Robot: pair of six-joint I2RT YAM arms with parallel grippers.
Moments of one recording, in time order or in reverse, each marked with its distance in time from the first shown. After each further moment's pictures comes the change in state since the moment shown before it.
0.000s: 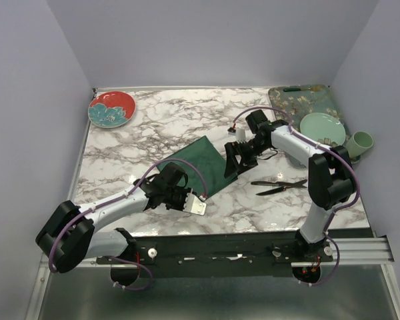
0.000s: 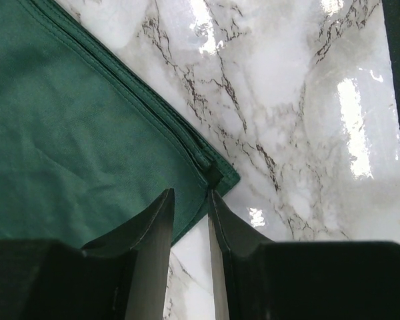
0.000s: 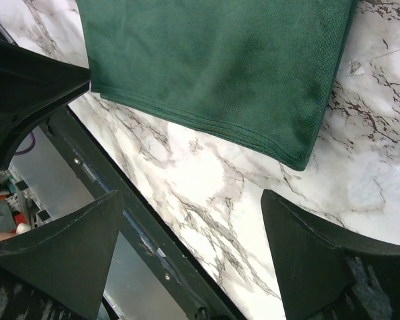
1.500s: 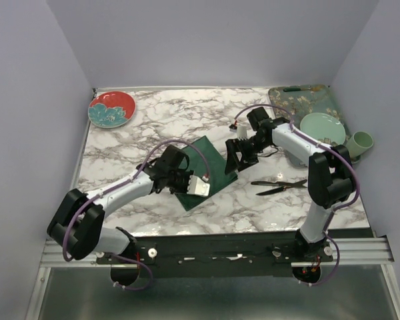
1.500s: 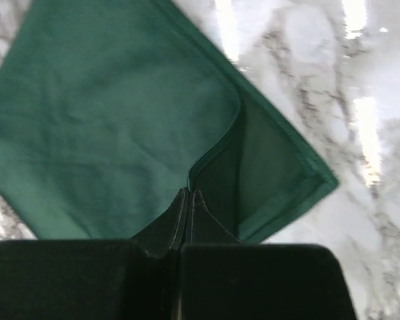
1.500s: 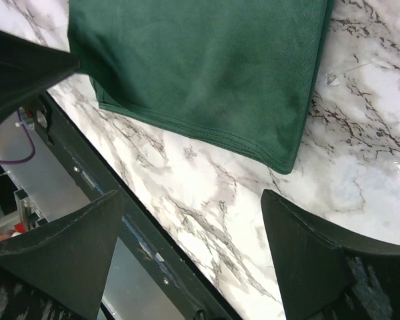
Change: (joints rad) left arm 0.100 0.115 0.159 -0.013 0.044 0.031; right arm -0.019 0.012 0.031 -0.005 0.009 0.007
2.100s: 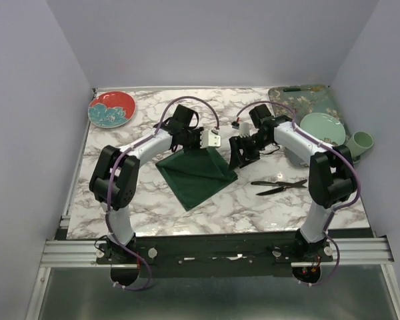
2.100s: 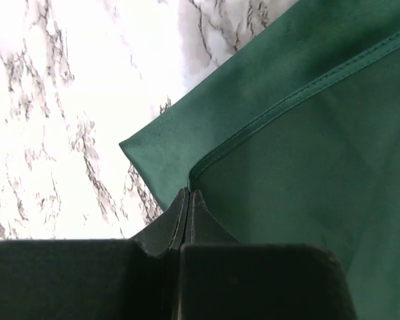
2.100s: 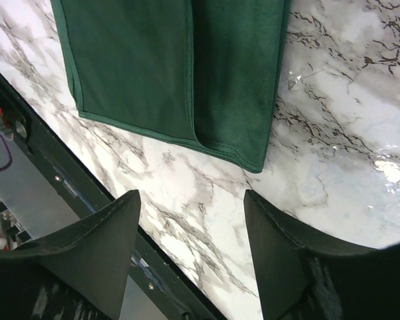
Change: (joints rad) left arm 0.162 0.506 0.588 0.009 0.002 -0.024; right arm -0.019 0.000 0.025 0.000 0.055 -0.023
